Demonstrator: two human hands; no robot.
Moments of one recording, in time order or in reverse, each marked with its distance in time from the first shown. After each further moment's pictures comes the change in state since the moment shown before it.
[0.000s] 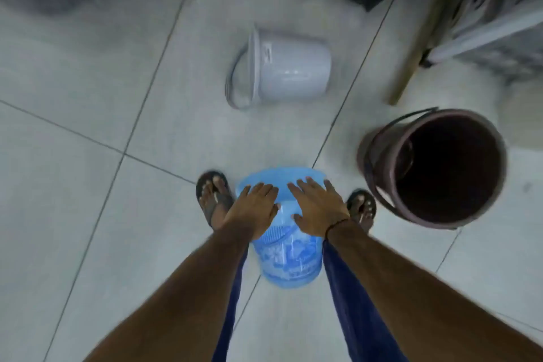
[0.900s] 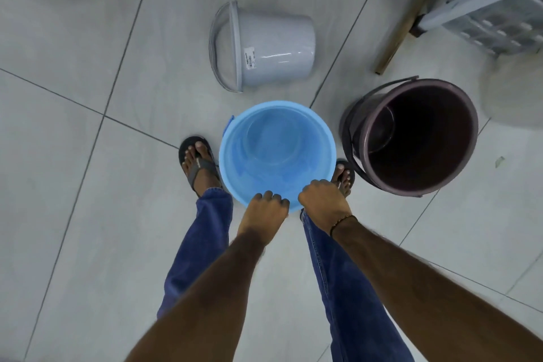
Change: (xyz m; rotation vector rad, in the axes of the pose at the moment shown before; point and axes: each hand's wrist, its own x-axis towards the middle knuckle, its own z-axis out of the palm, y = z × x) left_hand -0.025 0.102 0.044 0.184 -0.069 0.072; right_hand -0.060 0.043 0.020 -0.358 -0.058 -0.137
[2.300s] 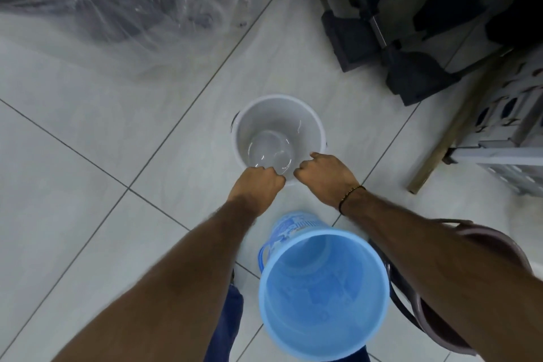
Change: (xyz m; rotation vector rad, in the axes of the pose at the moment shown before) left_hand 0.110 -0.257 -0.142 0.065 0.314 -0.135; right_hand 0.216 0.070 -0.218 -0.250 0.344 -0.157
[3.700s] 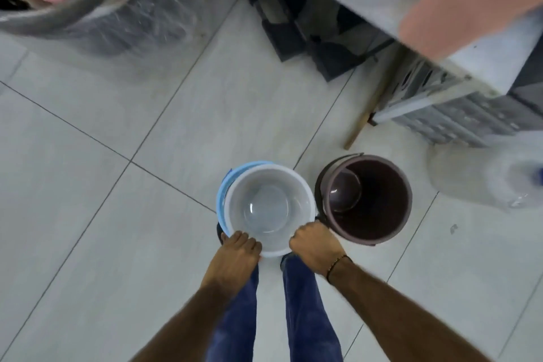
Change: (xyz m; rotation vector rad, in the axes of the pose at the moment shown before) left_hand -0.256 0.251 -0.030 -0.148 -0.005 0.020; right_hand -0.338 -0.117 0.003 0.055 -0.265 -0.038
